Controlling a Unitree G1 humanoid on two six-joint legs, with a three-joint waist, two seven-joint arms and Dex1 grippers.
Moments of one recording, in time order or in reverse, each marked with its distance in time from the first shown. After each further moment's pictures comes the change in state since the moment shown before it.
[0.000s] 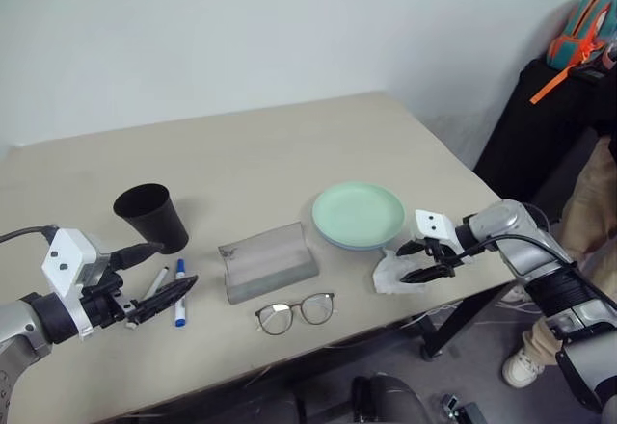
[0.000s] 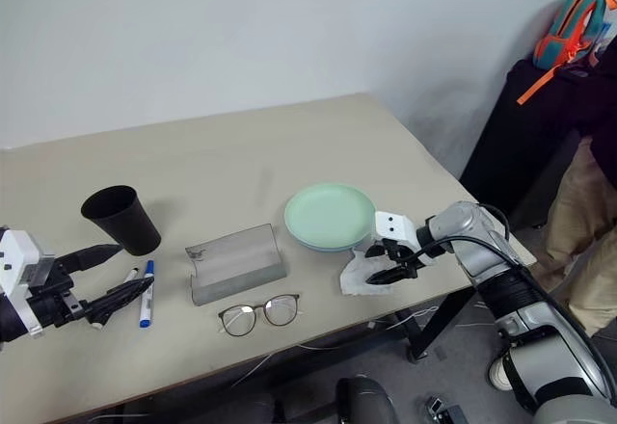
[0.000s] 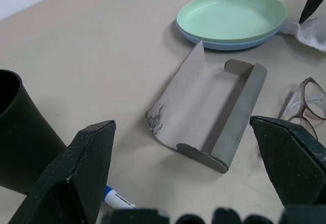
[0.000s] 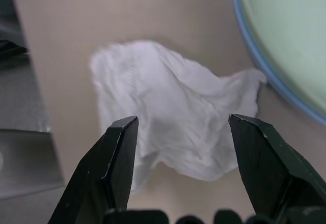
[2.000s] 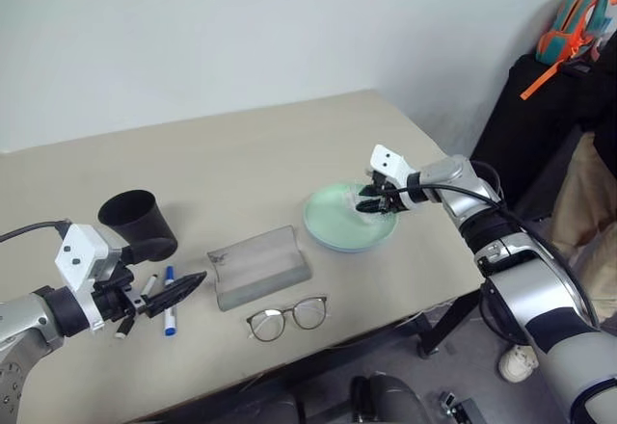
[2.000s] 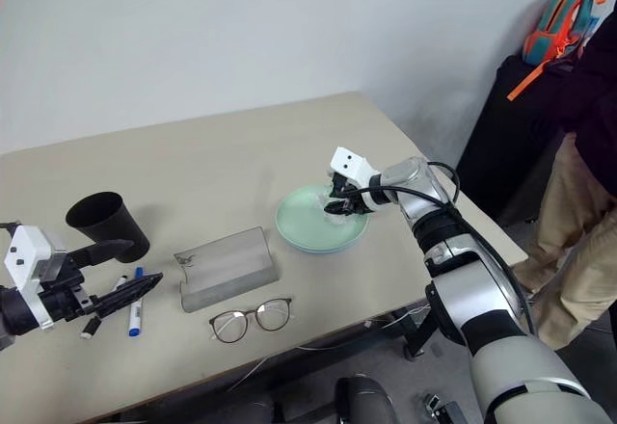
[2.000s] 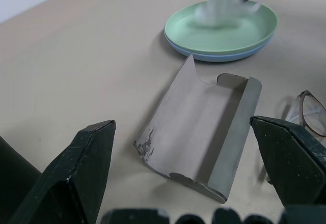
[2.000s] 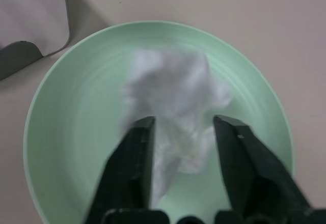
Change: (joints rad) left arm -0.046 0.001 -0.057 -0.004 0.006 0.001 0.016; right arm -0.416 0.330 -0.070 0.503 -0.072 0.008 -0.297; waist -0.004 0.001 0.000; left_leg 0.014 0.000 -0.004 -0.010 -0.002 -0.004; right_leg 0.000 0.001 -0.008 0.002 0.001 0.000
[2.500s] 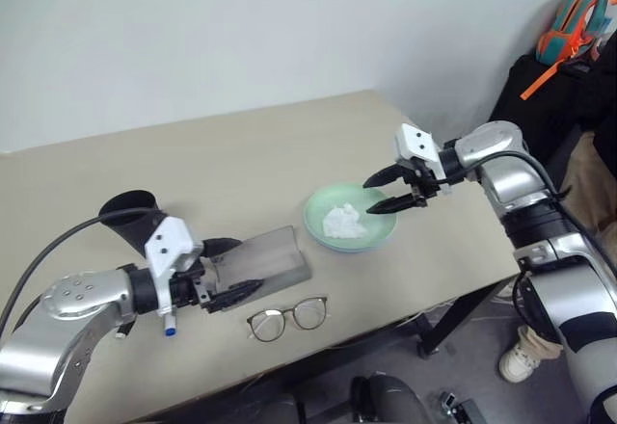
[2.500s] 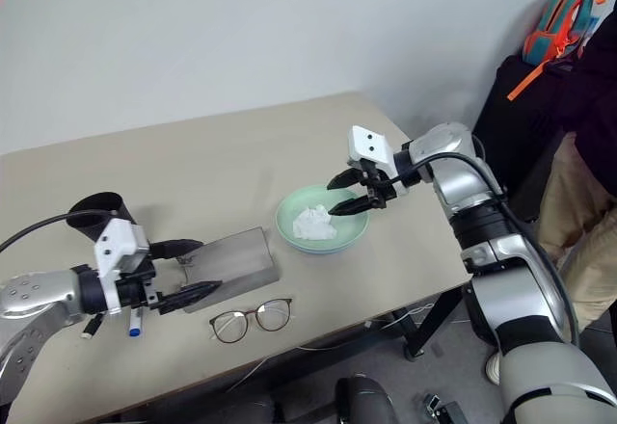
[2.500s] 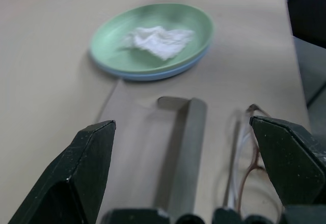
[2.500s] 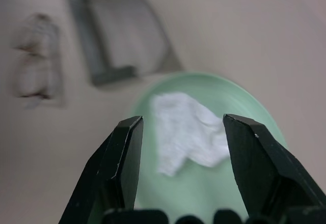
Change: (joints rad) left arm -0.240 0.041 -0.372 -0.029 0.063 0.035 -0.014; right arm 0.054 -0.205 -0.041 -0.418 0.181 0.025 0.460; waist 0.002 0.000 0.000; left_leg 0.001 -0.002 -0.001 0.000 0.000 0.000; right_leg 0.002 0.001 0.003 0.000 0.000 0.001
